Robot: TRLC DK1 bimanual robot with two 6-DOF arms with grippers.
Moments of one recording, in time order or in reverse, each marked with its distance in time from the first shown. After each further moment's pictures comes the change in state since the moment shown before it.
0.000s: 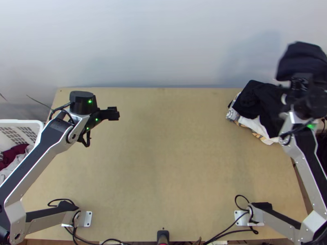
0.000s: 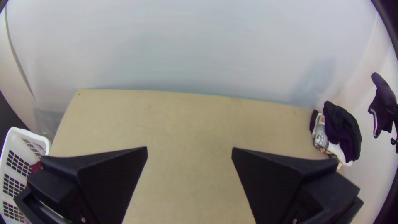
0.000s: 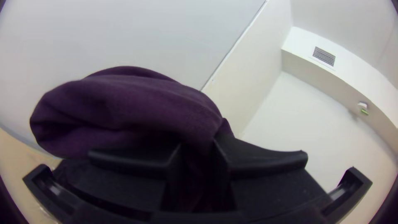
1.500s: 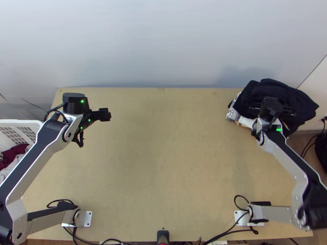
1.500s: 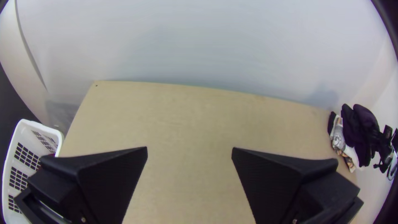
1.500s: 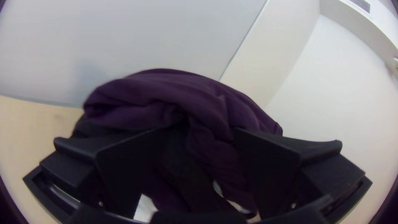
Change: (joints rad) left arm 0.108 -0.006 -0.066 0.021 0.000 0.050; right arm -0.002 0.226 -0.278 -0.012 -0.015 0.480
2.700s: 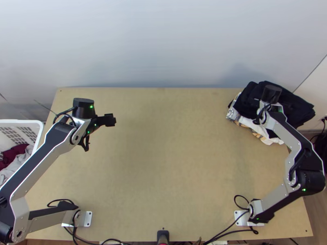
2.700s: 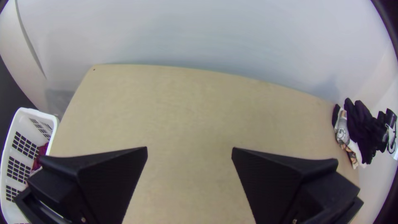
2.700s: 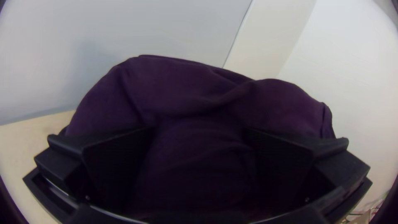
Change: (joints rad) left arm -0.047 0.021 -0.059 0.003 -0.030 -0.063; right arm -0.122 0.332 0.306 -0.267 -0.134 0.290
